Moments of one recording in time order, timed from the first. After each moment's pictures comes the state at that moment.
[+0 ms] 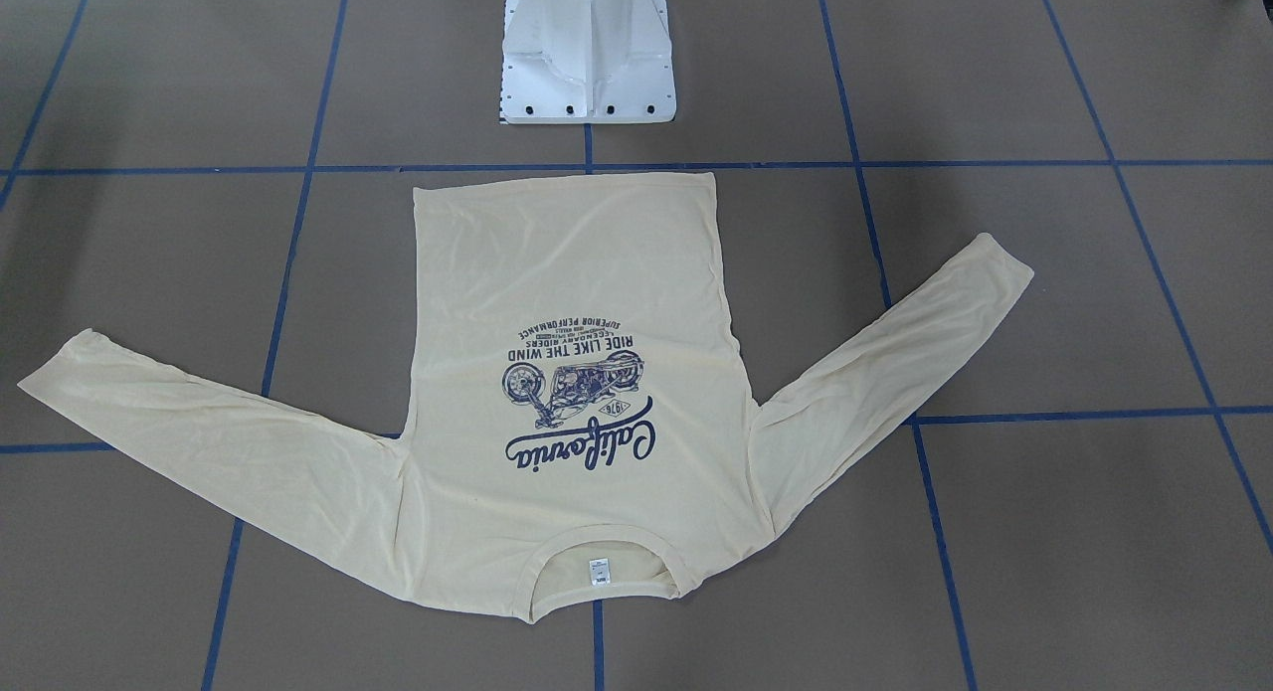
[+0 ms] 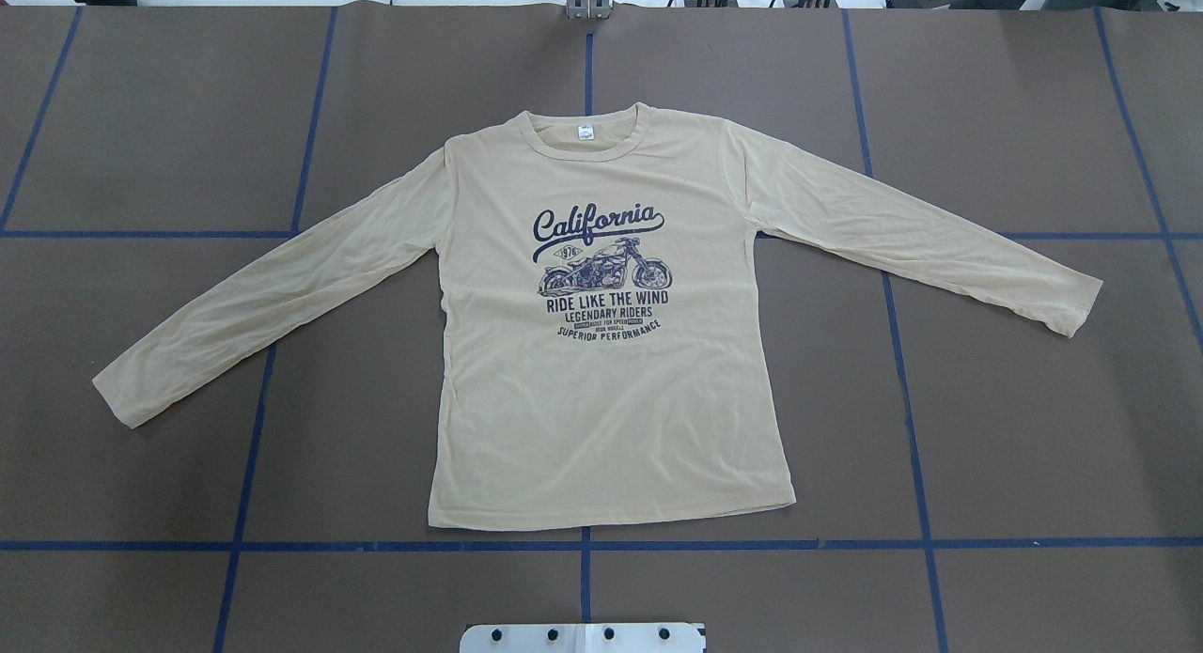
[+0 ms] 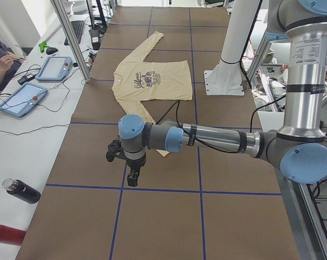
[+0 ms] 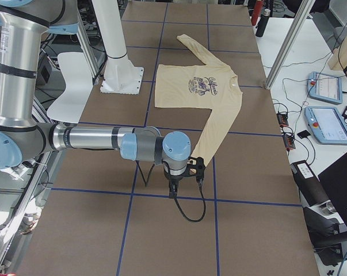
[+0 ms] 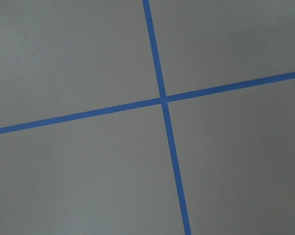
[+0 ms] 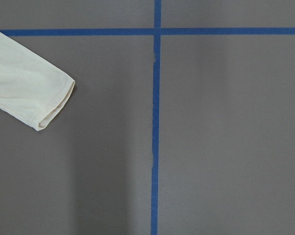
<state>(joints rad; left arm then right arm) -1.52 -1.55 -1.70 -1.56 -2.27 0.08 1.59 -1.78 1.81 -1.66 2.38 -0.05</state>
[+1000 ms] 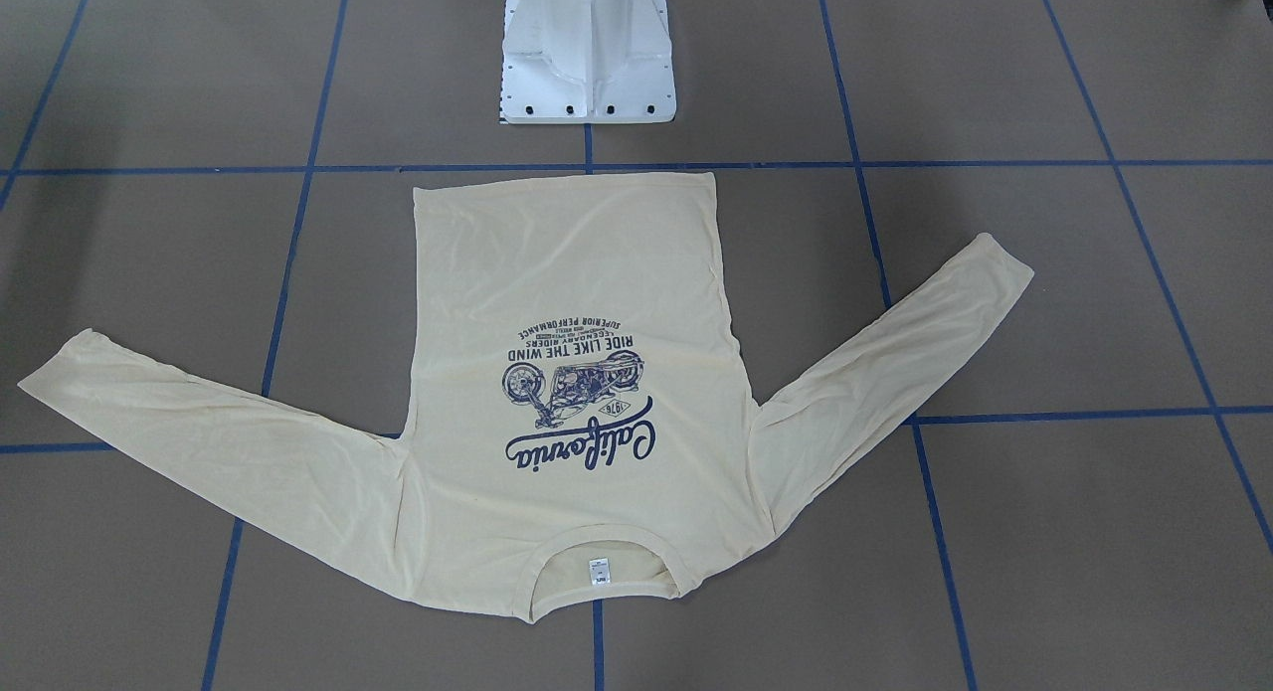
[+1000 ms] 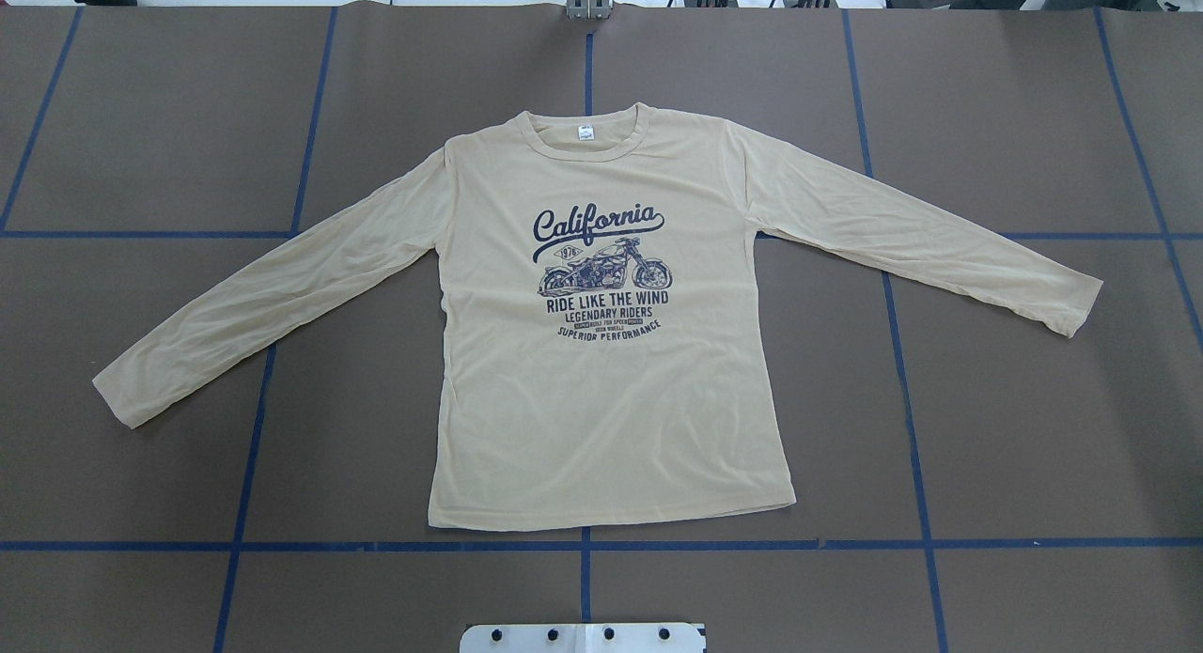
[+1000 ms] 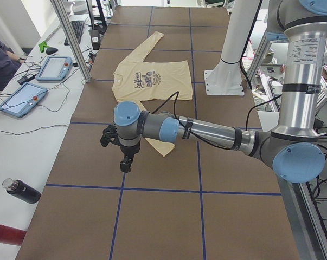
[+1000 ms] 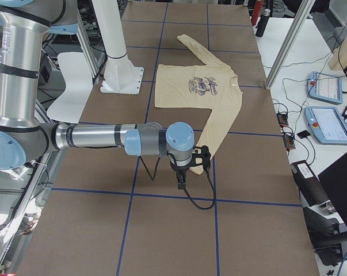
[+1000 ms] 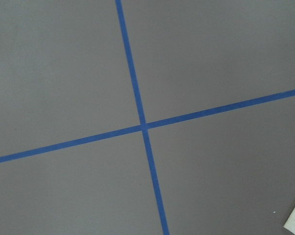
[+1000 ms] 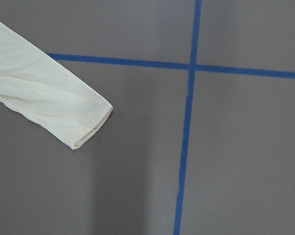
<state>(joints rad) -1.52 -1.62 -1.74 -1.57 -2.40 0.07 1.57 -1.74 1.82 -1.55 2.44 -0.04</state>
